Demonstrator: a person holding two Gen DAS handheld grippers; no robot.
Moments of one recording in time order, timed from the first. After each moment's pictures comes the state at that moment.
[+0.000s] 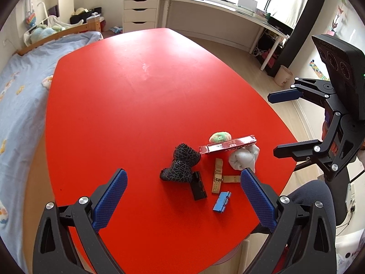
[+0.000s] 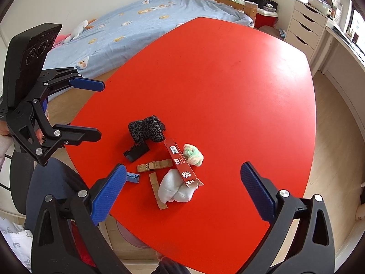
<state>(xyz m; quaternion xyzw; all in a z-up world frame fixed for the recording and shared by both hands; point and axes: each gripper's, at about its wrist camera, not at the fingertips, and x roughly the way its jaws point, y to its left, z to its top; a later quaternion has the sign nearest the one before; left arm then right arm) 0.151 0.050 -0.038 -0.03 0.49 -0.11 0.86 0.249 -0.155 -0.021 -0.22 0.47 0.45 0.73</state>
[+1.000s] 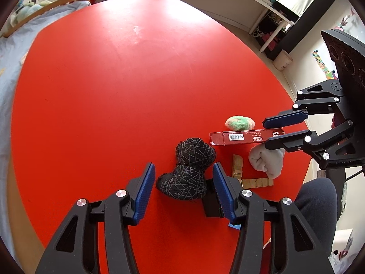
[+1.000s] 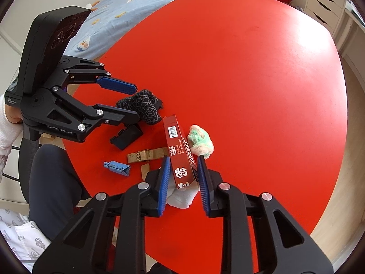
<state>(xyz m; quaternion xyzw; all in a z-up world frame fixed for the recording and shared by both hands) 0.192 0.048 -0.092 -0.05 0.56 -0.14 0.81 0.270 -0.140 -0.072 -0.23 0.53 0.47 0.66</state>
